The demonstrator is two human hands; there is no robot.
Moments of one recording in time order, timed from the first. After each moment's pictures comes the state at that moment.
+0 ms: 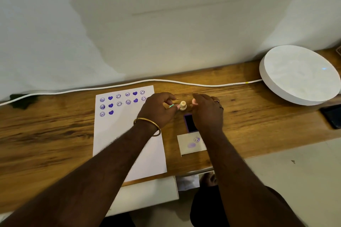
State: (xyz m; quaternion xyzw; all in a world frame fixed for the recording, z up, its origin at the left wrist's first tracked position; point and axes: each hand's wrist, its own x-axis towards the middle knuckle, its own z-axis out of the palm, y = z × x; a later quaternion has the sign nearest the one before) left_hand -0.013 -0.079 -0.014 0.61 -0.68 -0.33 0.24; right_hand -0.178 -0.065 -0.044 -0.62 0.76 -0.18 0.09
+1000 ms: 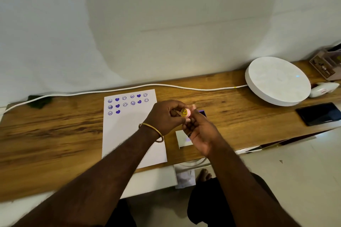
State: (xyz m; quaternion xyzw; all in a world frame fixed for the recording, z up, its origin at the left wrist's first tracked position) left_hand -0.017 -0.023 0.043 0.50 -0.70 -0.41 0.30; right_hand -0.167 0.015 0.017 -0.11 0.45 -0.51 0.72
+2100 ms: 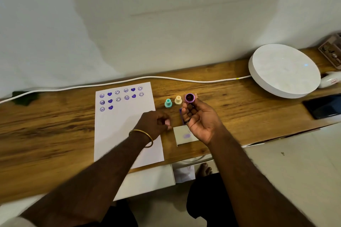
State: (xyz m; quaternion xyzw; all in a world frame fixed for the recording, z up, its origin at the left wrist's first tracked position) left_hand 0.003 -0.031 -0.037 0.60 -0.69 -0.38 0.13; right_hand -0.178 -0.018 0.000 0.02 0.37 -0.54 0.76
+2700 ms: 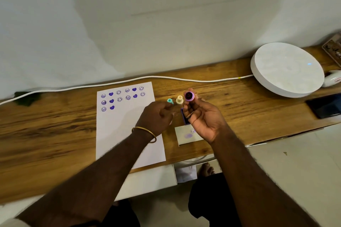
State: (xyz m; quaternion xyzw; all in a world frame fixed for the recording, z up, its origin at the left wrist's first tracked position) left_hand -0.006 -0.035 -0.023 0.60 -0.69 -0.33 0.25; right_hand -0.180 -0.021 0.001 -0.01 0.33 -0.56 0.76
